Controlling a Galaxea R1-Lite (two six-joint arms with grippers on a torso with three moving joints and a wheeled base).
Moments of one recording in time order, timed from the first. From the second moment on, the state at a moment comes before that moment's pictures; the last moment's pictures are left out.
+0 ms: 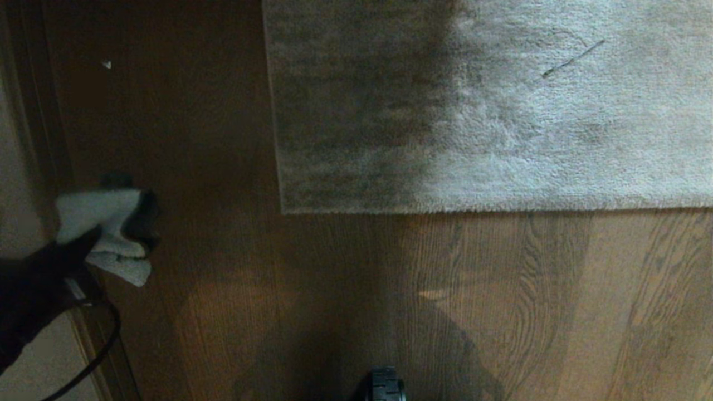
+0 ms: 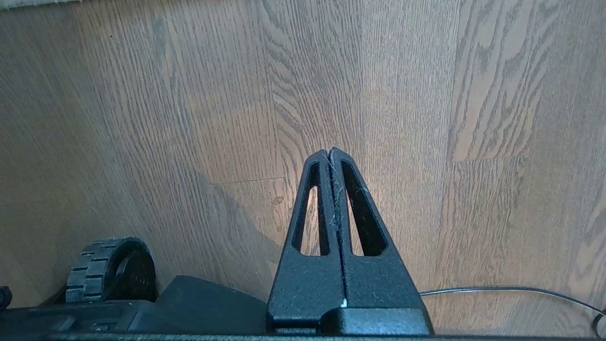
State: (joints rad) left arm 0.07 1.21 -0.13 -1.14 0.00 0.09; right arm 0.01 0.00 0.00 -0.01 -0.06 0.07
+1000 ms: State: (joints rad) left arm 0.07 0.47 -0.10 -0.24 -0.04 -0.02; right arm 0.01 0.00 0.00 -0.01 -0.06 0.07
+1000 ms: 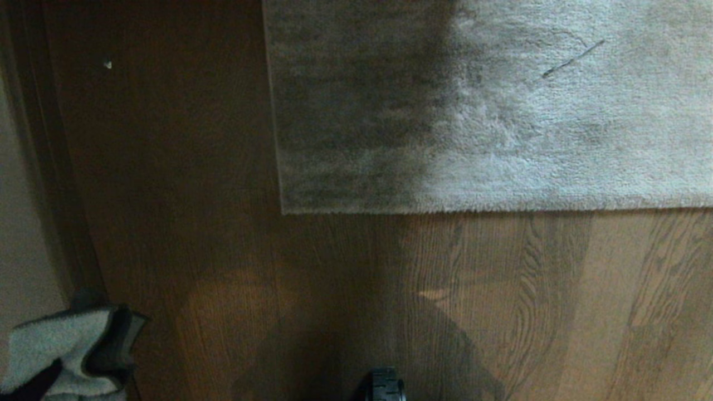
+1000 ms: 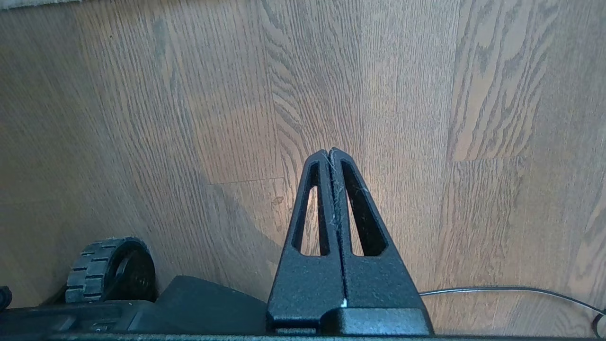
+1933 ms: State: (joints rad) left arm 0.00 0.27 -0.01 -0.05 -0.03 -0.01; right arm 0.01 0.00 0.00 -0.01 -0.06 0.08
